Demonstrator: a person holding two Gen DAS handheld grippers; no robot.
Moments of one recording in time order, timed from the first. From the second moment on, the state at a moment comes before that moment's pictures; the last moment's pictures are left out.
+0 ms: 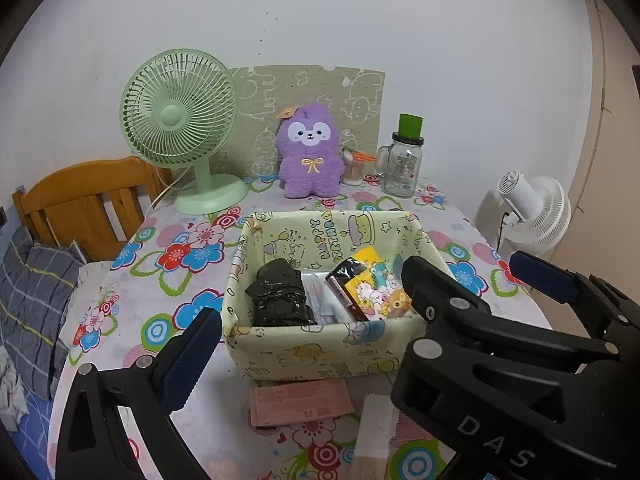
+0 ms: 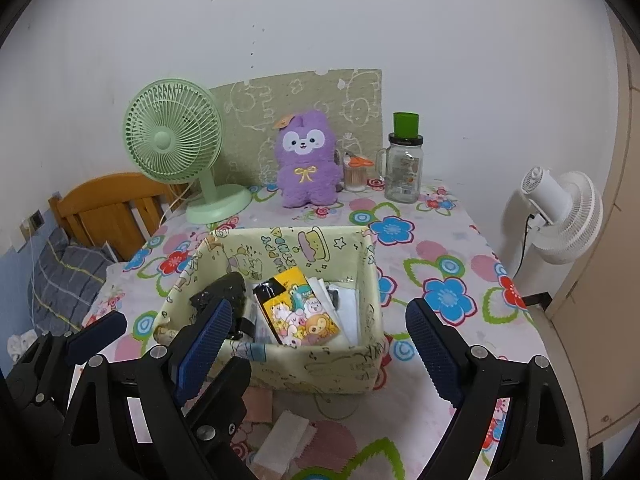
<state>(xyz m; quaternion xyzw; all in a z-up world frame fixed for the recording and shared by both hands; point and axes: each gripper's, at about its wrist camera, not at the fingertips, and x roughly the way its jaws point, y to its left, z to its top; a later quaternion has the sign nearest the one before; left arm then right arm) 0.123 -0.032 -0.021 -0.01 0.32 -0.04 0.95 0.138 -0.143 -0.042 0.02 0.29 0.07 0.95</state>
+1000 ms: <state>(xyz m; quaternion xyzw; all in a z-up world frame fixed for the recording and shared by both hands) 0.071 -0.035 -0.018 0.00 0.30 -0.04 0.95 0.077 -0.139 -0.038 0.01 0.27 0.07 0.96</state>
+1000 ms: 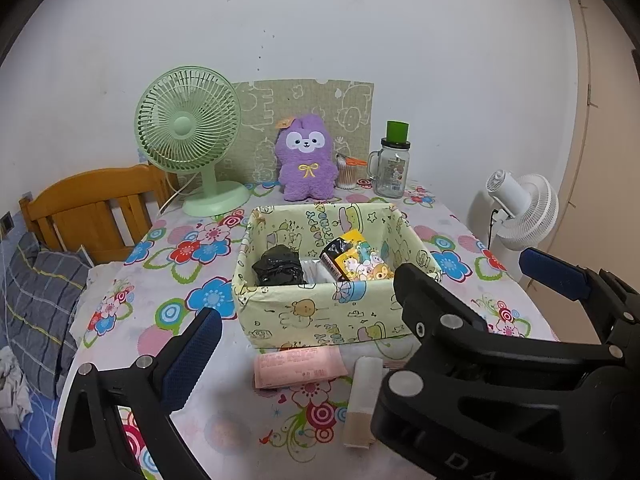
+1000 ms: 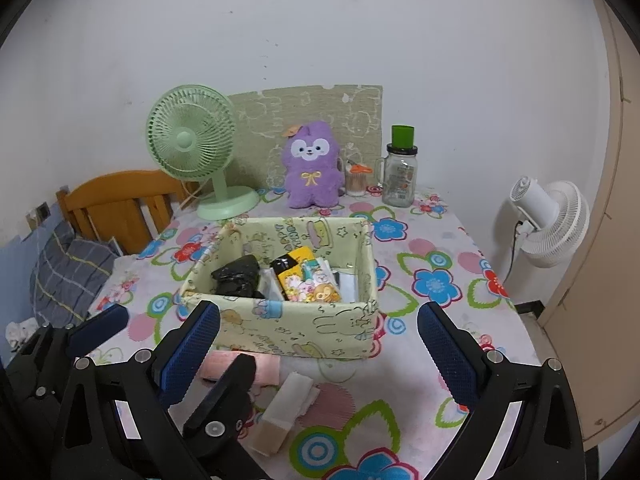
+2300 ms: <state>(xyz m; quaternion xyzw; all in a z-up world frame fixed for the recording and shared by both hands) 0.043 -0.011 -0.073 -0.01 0.33 -0.05 0.94 0.063 -0.109 -0.101 0.00 0.34 0.08 0.94</state>
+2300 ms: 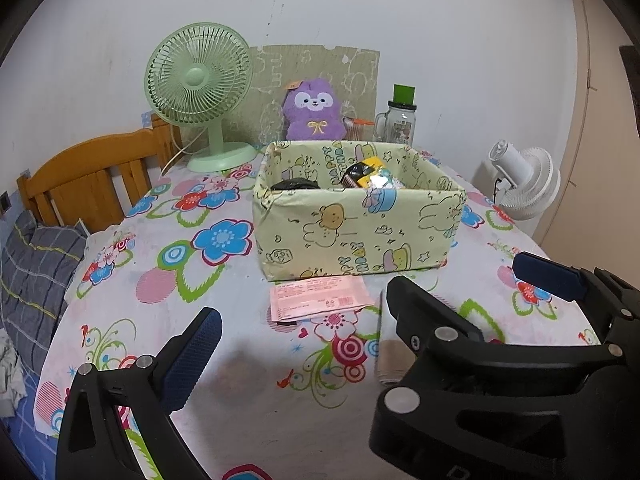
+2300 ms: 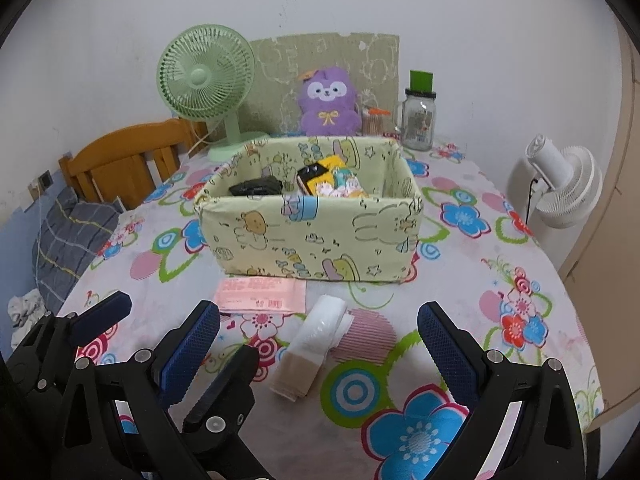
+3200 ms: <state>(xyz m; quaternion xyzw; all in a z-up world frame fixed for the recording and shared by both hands) 0.084 -0.008 -0.121 0.03 0.39 -0.04 0.92 0.113 -0.106 -0.156 0.03 0.43 0.08 0.90</state>
